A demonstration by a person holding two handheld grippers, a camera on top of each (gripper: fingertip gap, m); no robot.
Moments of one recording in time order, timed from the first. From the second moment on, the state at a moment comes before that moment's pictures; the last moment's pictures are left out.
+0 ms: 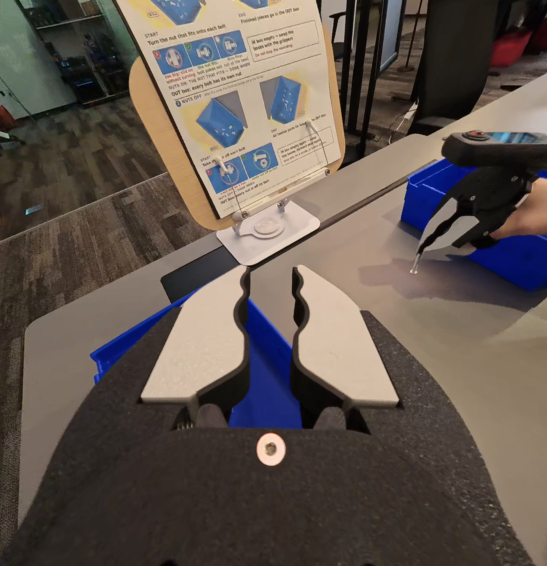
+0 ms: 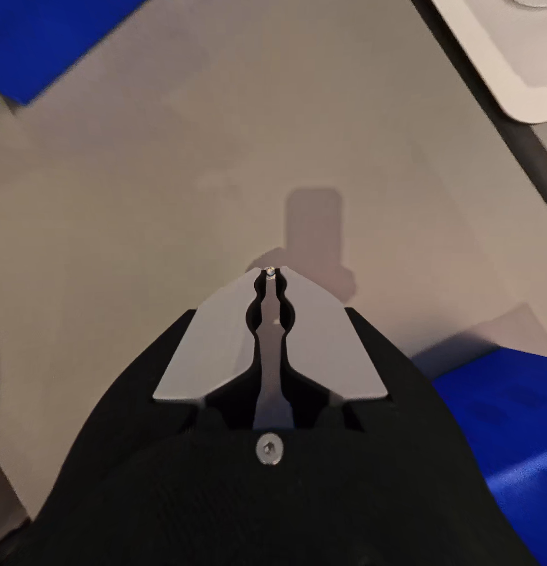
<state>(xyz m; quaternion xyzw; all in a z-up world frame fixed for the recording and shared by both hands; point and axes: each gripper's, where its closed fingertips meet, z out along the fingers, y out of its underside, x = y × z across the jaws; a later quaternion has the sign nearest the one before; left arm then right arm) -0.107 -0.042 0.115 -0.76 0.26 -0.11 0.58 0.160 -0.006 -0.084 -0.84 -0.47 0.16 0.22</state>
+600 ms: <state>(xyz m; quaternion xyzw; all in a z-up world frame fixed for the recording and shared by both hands) -0.108 -0.038 0.104 -0.78 0.27 -0.10 0.56 0.155 -0.005 -0.123 -0.87 -0.45 0.14 0.17</state>
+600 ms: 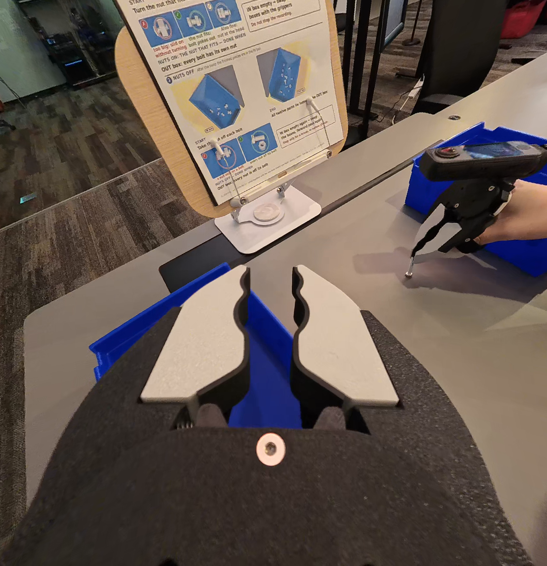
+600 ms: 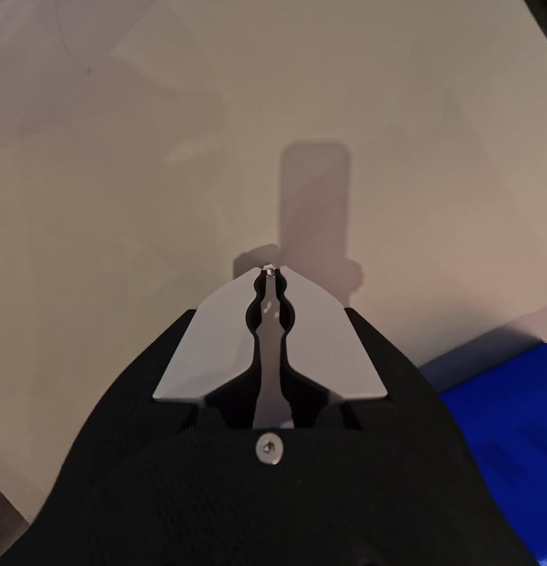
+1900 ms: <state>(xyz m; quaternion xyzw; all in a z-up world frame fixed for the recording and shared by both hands) -0.193 -0.083 -0.026 -0.92 0.33 -0.04 0.20 0.154 -0.019 -0.011 -0.78 -0.50 0.20 0.33</state>
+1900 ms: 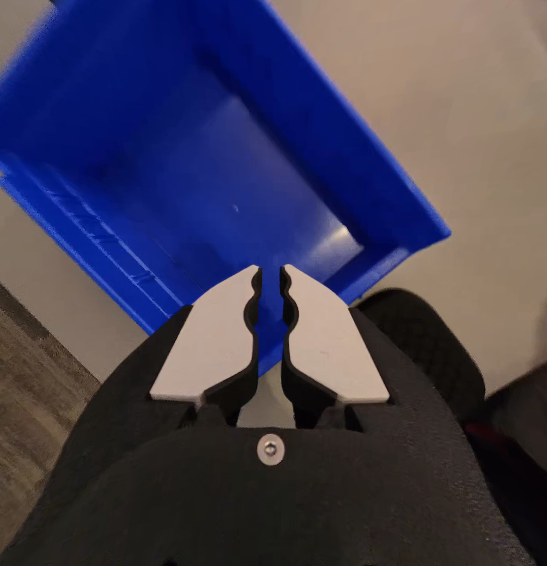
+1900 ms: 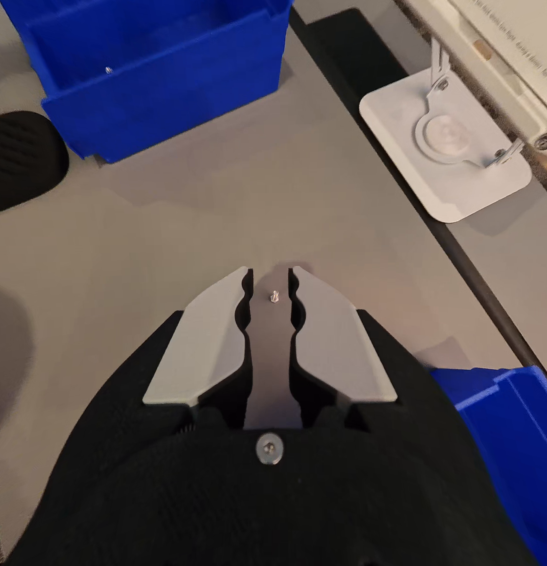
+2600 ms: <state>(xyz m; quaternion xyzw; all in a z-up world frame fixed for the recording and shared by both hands) -0.240 -0.092 -0.140 -0.82 0.56 0.12 -0.02 0.175 -0.018 0.010 -0.77 -0.49 0.20 0.36</state>
